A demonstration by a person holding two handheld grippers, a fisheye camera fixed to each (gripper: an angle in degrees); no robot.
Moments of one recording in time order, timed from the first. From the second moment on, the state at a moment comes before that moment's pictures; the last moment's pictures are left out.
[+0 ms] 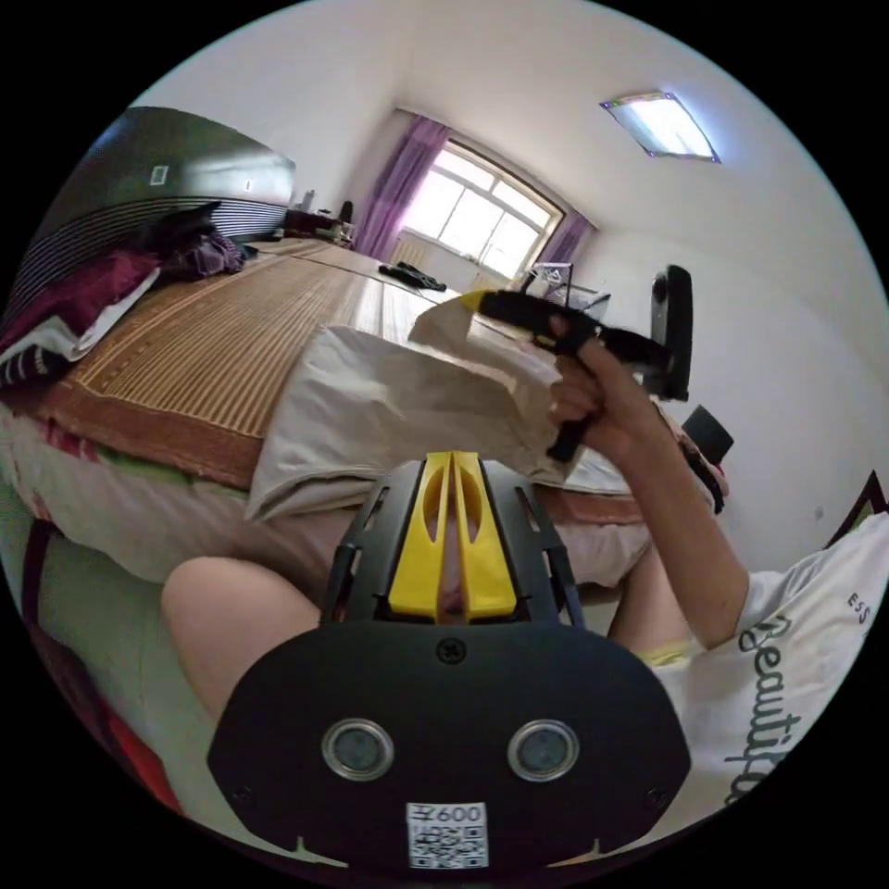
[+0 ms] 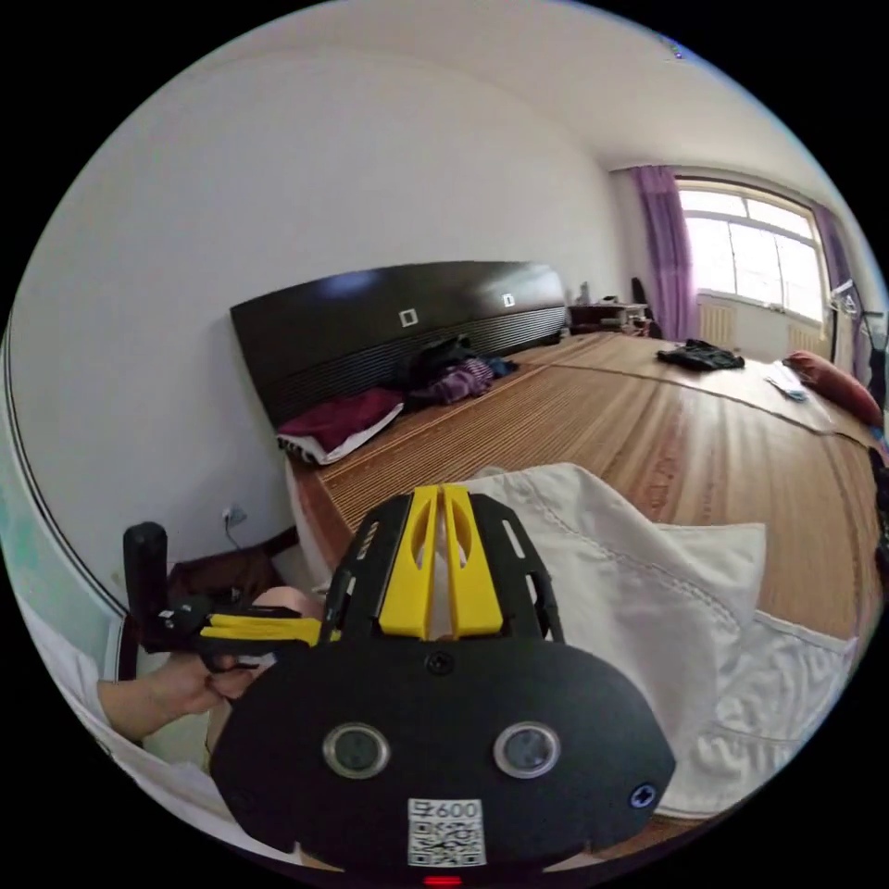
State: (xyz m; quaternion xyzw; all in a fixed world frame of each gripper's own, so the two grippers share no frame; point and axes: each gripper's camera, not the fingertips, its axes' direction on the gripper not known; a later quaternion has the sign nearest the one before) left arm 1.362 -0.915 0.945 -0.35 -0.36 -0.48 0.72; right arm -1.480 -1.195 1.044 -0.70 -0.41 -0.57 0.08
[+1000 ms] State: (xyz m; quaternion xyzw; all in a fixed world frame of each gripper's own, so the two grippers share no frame) left arm 1.427 -1.006 1.035 -0.29 -0.45 -0.50 0.68; right arm -1.274 -1.205 1.018 -0.70 -0.46 -0.54 -0.05
